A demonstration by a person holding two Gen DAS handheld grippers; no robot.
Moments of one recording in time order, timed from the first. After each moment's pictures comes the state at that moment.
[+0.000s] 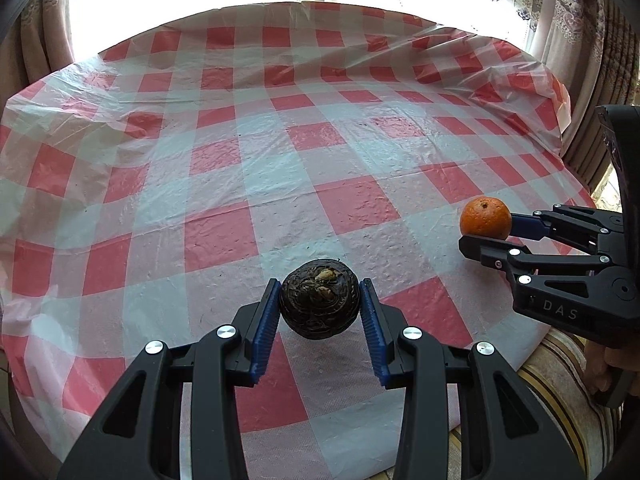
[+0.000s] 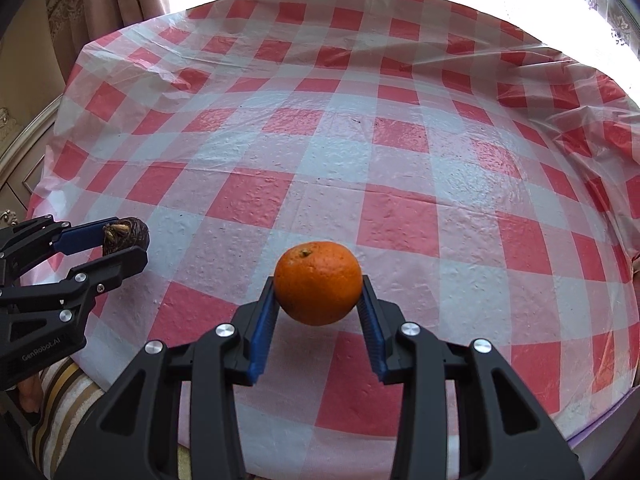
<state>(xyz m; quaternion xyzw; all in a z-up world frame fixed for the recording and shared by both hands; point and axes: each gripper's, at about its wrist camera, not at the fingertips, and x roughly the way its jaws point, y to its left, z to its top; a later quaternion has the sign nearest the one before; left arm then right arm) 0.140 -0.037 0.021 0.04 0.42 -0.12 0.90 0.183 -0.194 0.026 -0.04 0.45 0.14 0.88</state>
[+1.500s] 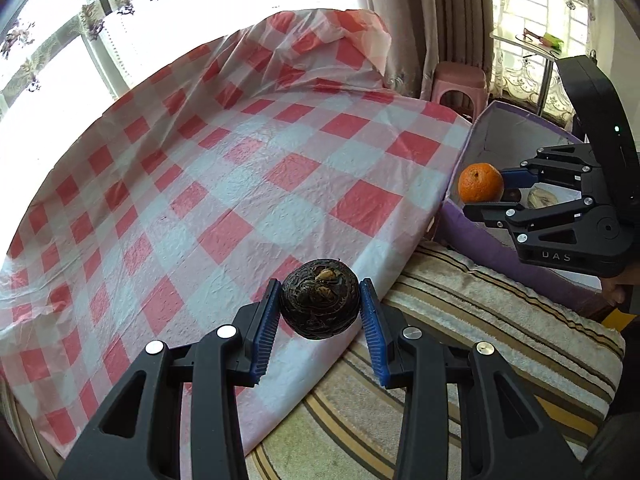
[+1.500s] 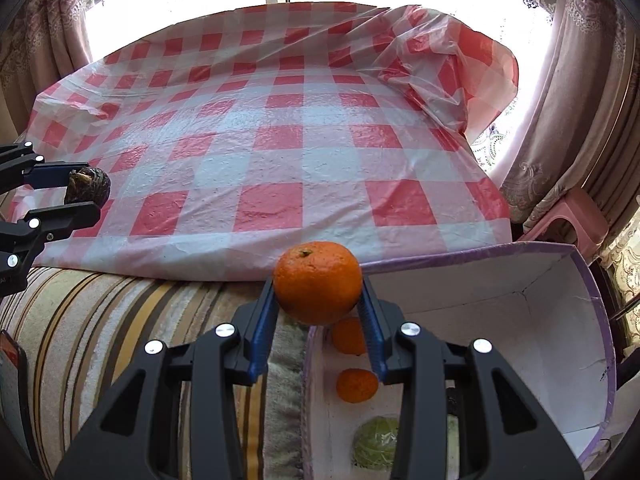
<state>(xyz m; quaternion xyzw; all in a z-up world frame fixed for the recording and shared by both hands) 0.070 -0.231 0.067 0.26 0.38 -0.29 0.84 0.045 -0.393 0.037 0.01 0.44 0.00 0.90</state>
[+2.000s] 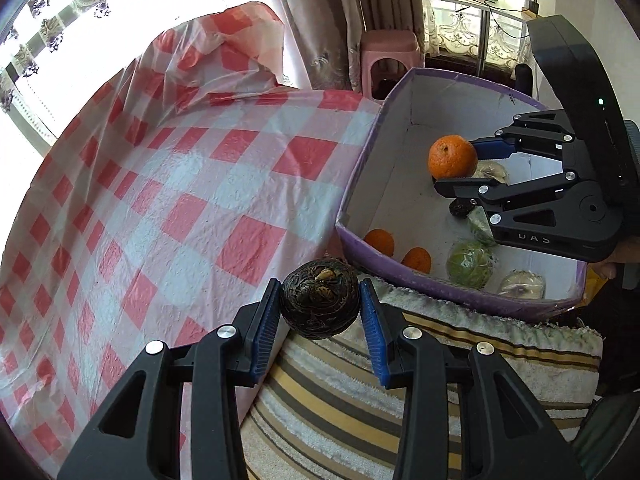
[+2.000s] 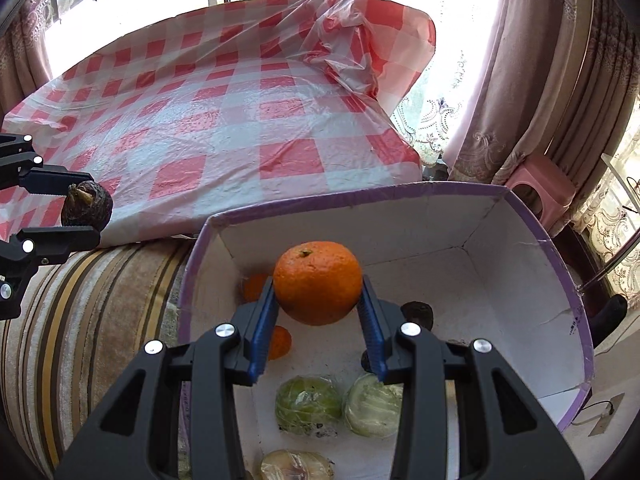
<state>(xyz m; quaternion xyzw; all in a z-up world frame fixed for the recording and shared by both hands) 0.046 -0.328 0.051 0.34 0.39 -0.38 0.77 0.002 -0.463 0.025 0.03 0.44 -0.07 0.89</state>
